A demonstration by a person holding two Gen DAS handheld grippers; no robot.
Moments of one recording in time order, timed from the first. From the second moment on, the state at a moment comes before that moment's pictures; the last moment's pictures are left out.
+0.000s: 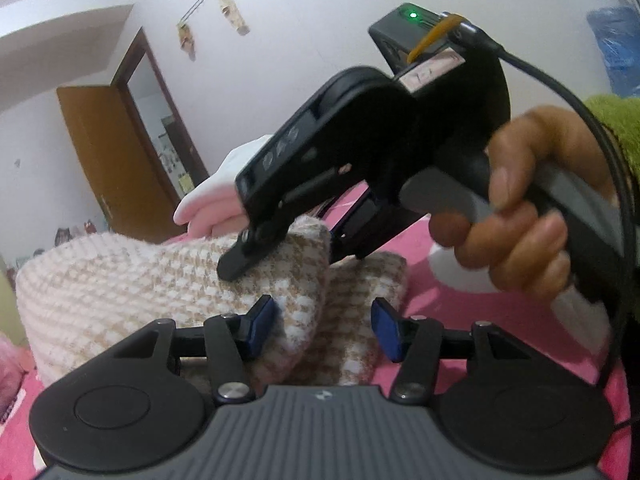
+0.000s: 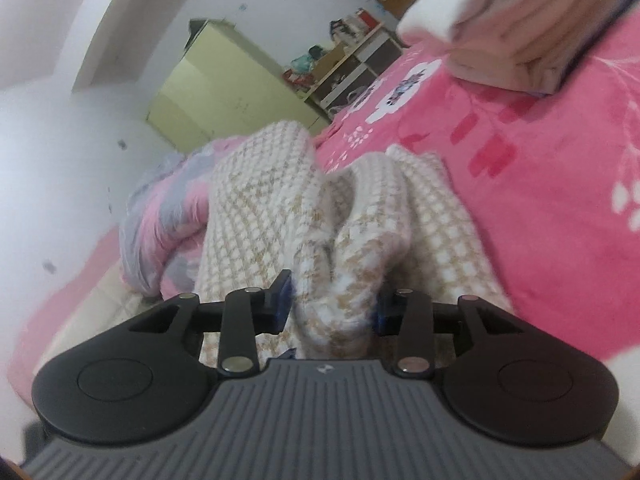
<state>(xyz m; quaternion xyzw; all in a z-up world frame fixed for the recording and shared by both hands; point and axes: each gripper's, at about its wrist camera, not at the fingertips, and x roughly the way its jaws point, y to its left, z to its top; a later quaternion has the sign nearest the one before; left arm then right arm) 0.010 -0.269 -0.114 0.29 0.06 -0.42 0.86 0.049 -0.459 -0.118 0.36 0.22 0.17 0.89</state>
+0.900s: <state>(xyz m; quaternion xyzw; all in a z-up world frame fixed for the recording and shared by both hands) 0.031 -0.213 -0.100 0.19 0.13 -0.24 0.94 -0.003 -0.477 -0.109 0.35 0.18 0.11 0.91</state>
